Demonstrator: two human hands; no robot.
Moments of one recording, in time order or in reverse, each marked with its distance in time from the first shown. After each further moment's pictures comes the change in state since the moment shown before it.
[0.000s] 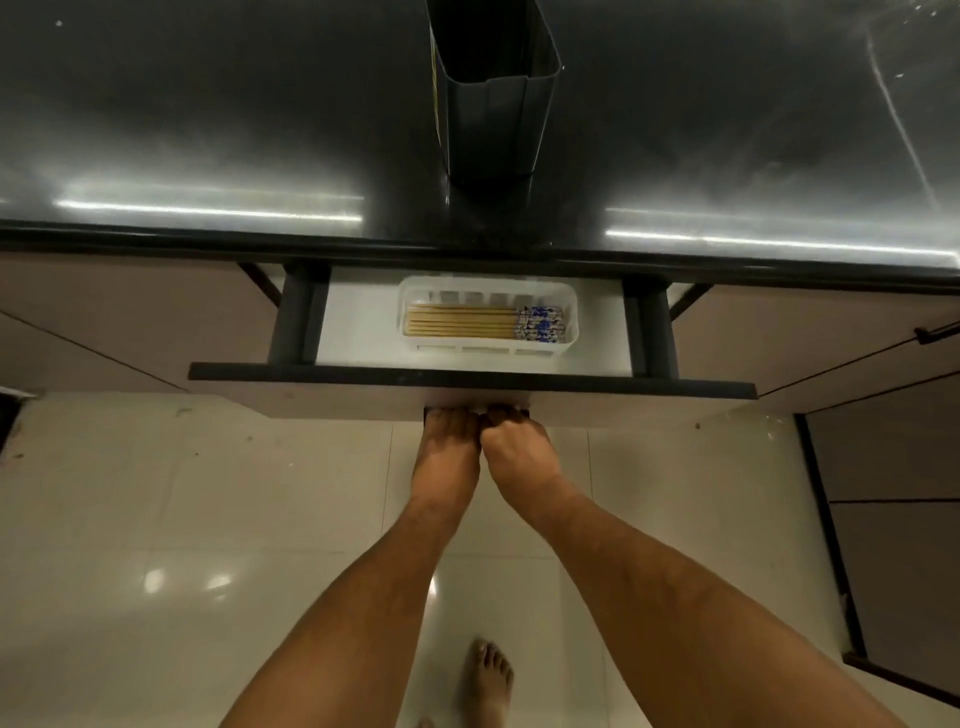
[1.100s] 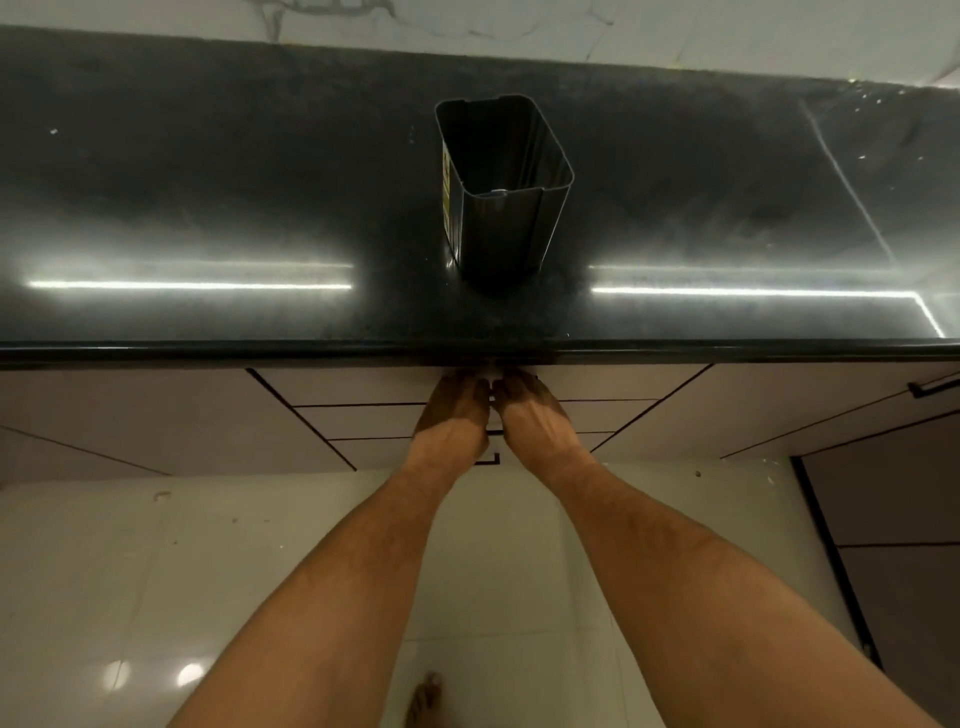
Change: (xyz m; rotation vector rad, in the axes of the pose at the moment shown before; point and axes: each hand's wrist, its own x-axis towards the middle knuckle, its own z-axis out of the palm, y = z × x) left_hand 0.120 -0.082 -0.066 -0.616 0.193 -0.078; right_hand 0.114 0.040 -0.056 0.112 0.127 0.107
